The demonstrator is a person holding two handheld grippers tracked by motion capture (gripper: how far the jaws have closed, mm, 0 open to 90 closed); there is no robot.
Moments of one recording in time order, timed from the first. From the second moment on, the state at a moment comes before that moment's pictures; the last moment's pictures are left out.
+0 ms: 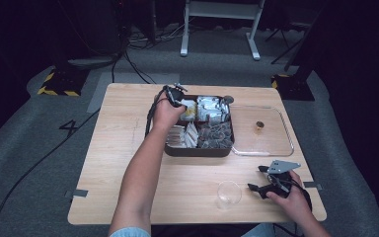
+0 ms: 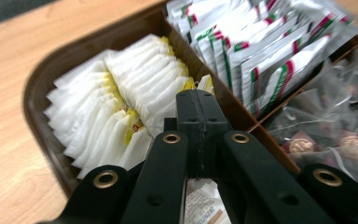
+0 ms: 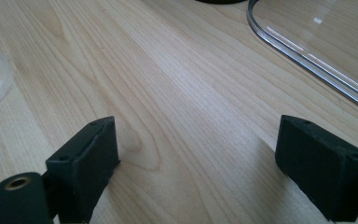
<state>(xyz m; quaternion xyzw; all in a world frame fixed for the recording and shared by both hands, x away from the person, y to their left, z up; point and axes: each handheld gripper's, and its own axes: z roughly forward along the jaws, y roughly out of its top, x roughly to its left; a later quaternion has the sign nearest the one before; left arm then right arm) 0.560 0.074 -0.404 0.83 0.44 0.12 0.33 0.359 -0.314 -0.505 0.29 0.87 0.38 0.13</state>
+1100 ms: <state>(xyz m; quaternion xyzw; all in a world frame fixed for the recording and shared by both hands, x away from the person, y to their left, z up) 0.459 0.085 -0.320 0.84 0.29 0.10 0.45 0.360 -0.314 -0.505 0.29 0.87 0.38 0.13</state>
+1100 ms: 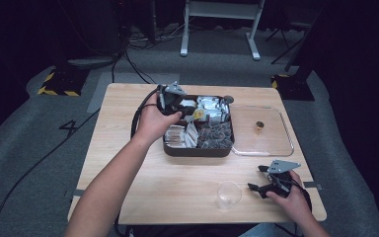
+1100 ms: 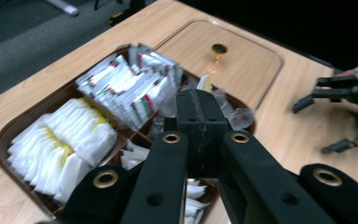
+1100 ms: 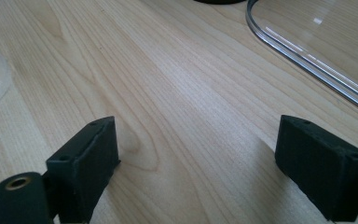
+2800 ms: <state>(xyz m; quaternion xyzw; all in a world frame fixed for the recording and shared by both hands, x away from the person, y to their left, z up) 0.322 -0.002 -0.372 0.87 0.10 0.00 0.48 0.360 -0.314 -0.505 0.29 0.87 0.38 0.13</state>
